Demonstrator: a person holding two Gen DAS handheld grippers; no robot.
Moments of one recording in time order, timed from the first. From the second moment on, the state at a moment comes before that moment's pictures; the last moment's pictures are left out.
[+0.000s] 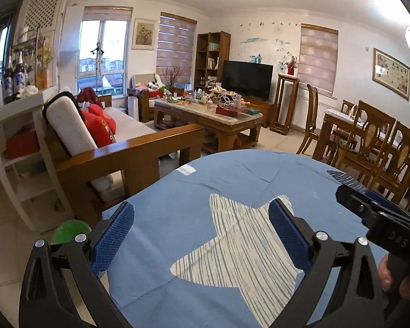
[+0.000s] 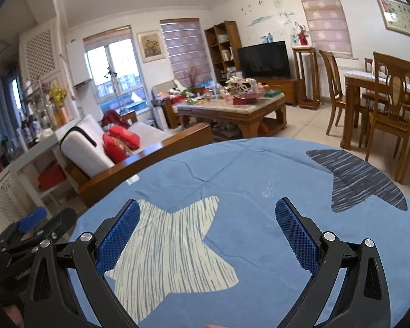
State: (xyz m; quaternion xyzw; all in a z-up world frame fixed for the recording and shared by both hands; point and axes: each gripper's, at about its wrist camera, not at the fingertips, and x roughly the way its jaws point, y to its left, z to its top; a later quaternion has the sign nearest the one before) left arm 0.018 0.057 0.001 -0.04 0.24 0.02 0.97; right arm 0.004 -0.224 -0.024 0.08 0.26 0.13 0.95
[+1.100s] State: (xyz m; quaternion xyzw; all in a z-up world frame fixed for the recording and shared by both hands) left arm 0.016 0.060 0.000 -0.03 0.23 0.02 0.97; right arm -0.008 -0.221 -0.022 0.06 0.25 0.14 0.96
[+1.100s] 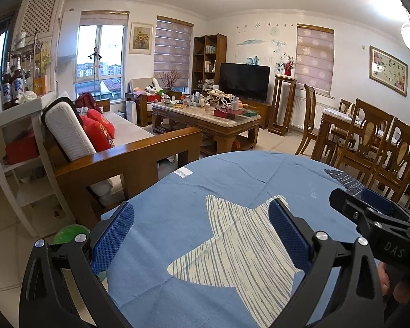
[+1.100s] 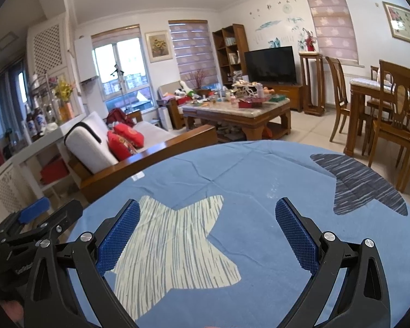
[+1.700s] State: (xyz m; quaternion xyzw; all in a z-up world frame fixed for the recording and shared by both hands) left arm 0.015 0.059 -0.001 -0.03 0.23 0.01 0.97; right arm -0.010 -0.224 -0.024 0.06 0.26 0.13 0.96
